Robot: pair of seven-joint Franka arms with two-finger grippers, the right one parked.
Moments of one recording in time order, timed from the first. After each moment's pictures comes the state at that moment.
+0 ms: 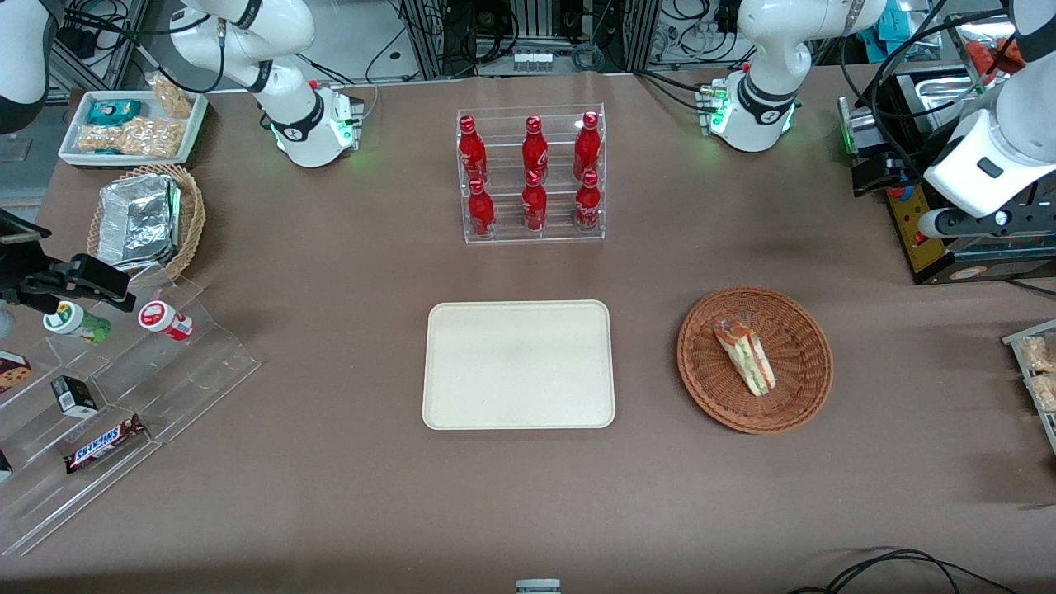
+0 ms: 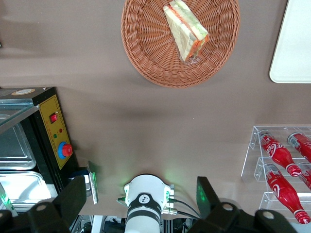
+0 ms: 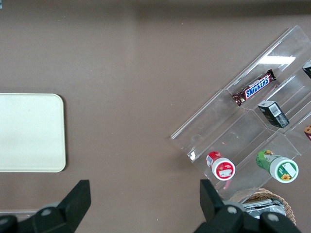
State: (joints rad) arm 0.09 0.02 -0.21 -1.50 0.02 1.23 -0.12
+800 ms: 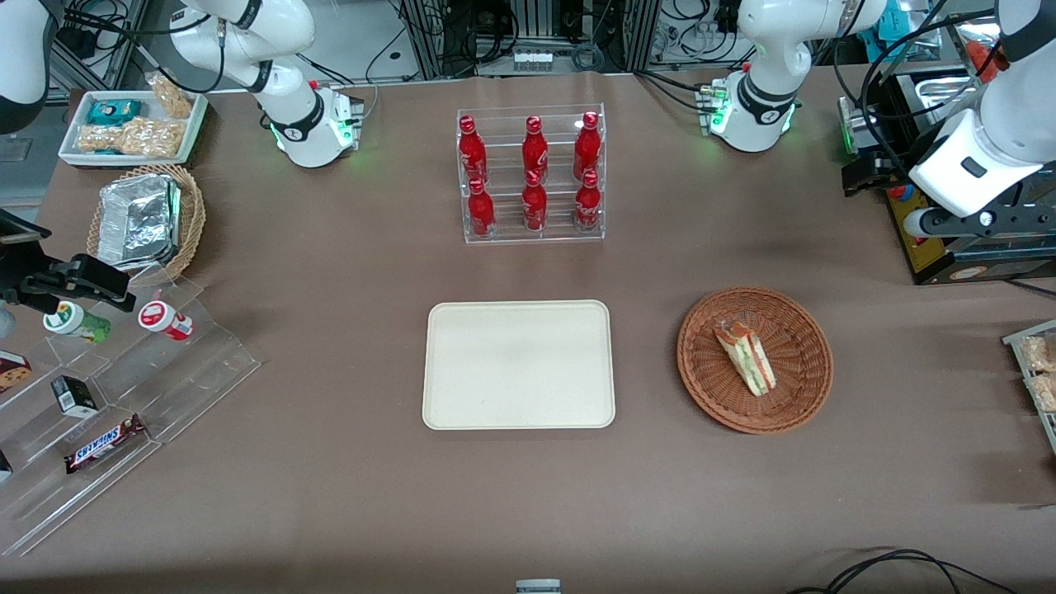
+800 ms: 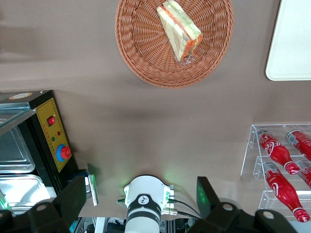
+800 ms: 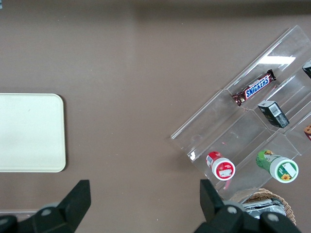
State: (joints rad) arm 0.08 0.02 -0.22 -1.50 0.02 1.23 -0.12
